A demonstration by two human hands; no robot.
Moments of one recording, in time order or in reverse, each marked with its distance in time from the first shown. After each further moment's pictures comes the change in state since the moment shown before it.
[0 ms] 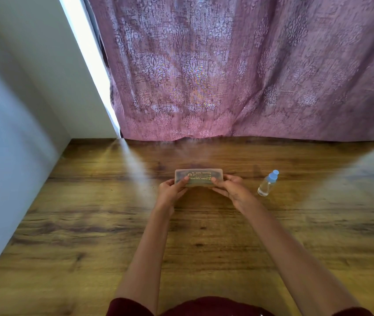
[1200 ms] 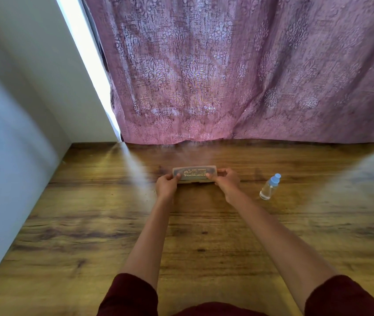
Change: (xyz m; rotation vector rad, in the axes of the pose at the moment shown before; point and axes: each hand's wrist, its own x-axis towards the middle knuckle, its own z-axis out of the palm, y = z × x) left_hand 0.028 0.019 0.007 0.549 0.308 0.108; right_hand 0.019 -0.011 0.028 -0.420 0.297 -0.154
